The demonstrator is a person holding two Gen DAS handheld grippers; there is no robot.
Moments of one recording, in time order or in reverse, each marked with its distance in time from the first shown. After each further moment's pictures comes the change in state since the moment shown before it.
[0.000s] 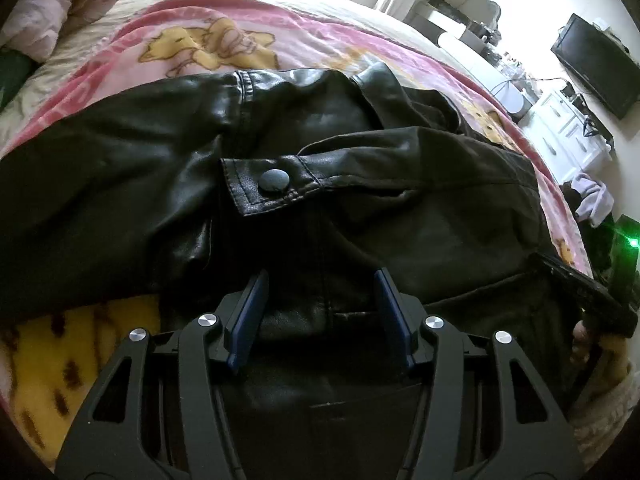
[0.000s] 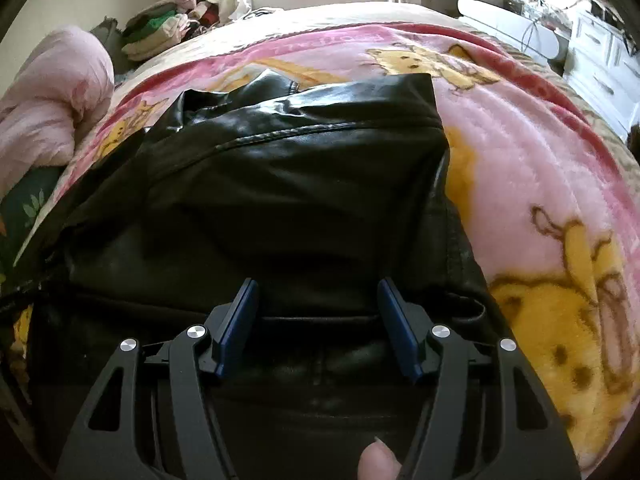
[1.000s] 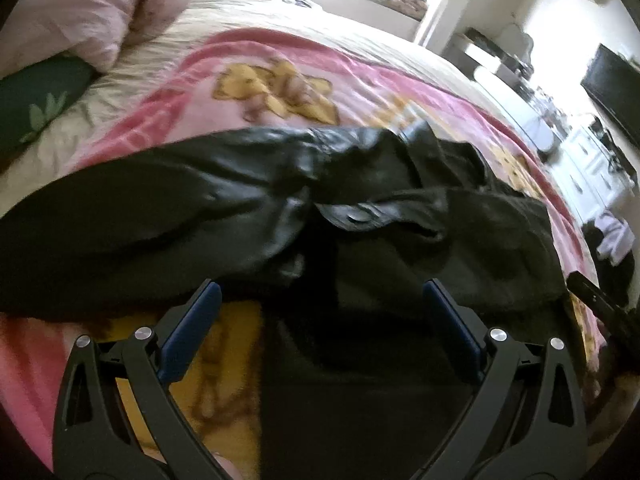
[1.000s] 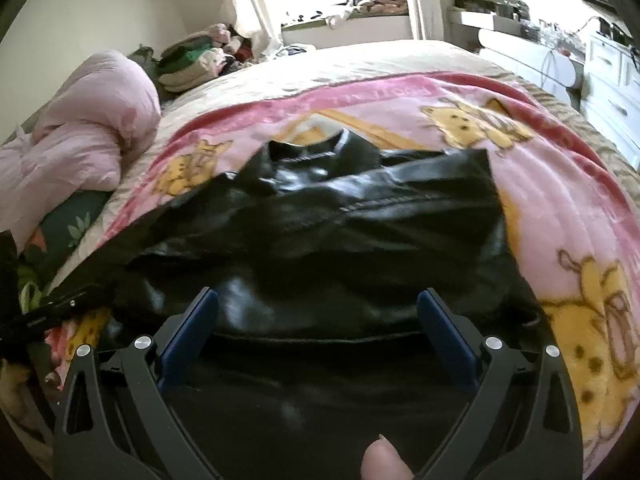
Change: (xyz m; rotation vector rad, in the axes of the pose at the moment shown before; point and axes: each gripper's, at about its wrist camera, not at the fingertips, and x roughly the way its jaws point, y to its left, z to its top) left arm -0.068 0.020 0.011 -0.086 -0.111 0.150; right arm -0.058 0.080 0.019 -0.037 -0.139 0.125
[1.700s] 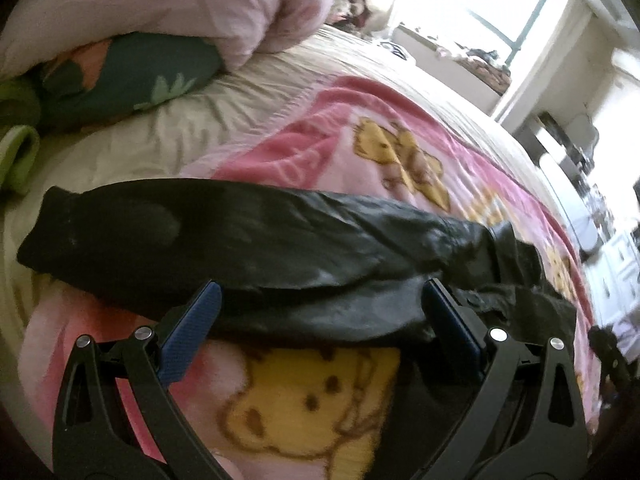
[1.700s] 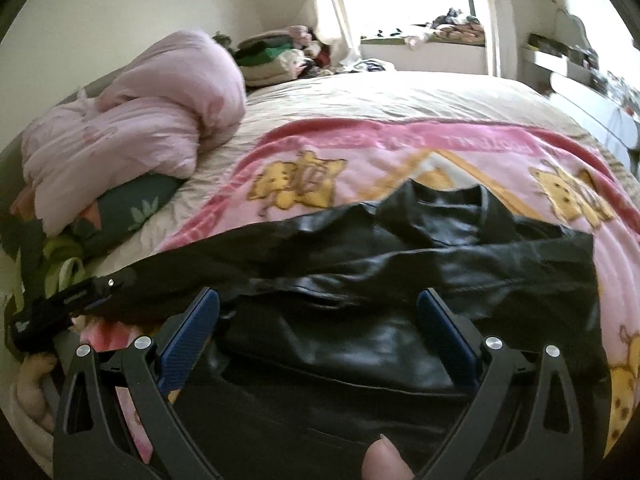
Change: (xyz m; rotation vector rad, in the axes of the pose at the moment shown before) left arm -0.060 0.111 0.014 -0.300 -0.139 0.153; right arm 0.004 0.137 0.030 -0.193 -0.033 0.164
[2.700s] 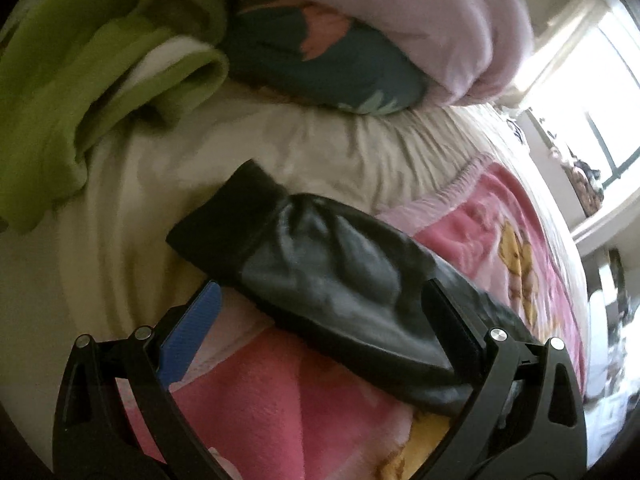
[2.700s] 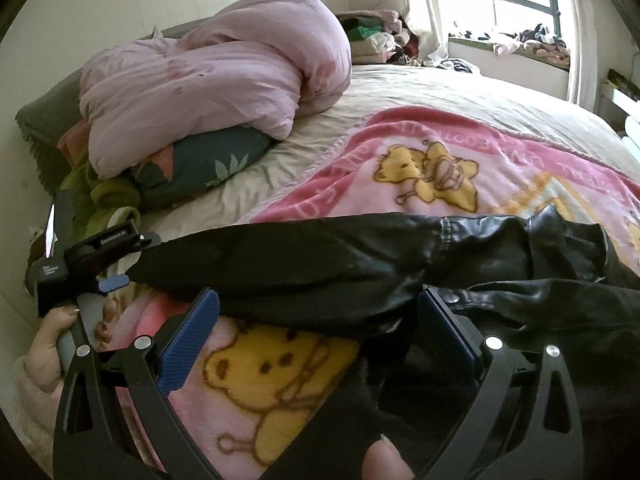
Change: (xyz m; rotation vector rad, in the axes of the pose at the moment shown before) left arm -0.025 0.160 0.011 -0.468 -0.050 0.217; right arm 0.051 0.136 -0.004 -0.172 0.074 0.179
